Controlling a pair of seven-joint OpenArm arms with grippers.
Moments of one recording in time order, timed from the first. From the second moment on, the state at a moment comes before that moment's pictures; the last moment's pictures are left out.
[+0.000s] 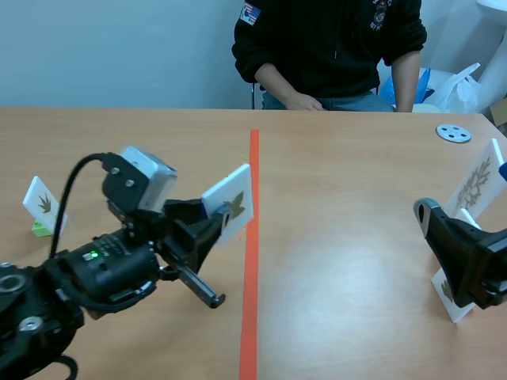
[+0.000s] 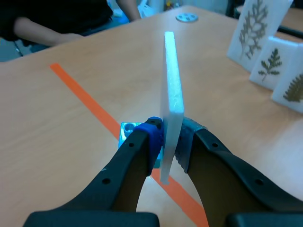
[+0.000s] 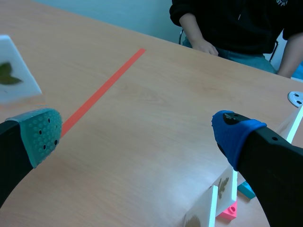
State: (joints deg) left arm 13.7 -24.8 23.8 92.9 -11.5 -14.9 -13.6; right arm -42.9 27.1 16.7 109.8 17.7 25.3 15.6
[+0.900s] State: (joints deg) left arm 27.4 -24.1 -2.2 85.1 -25.5 -8.9 -20.7; right arm -42.8 27.1 16.7 109.8 17.7 25.3 15.6
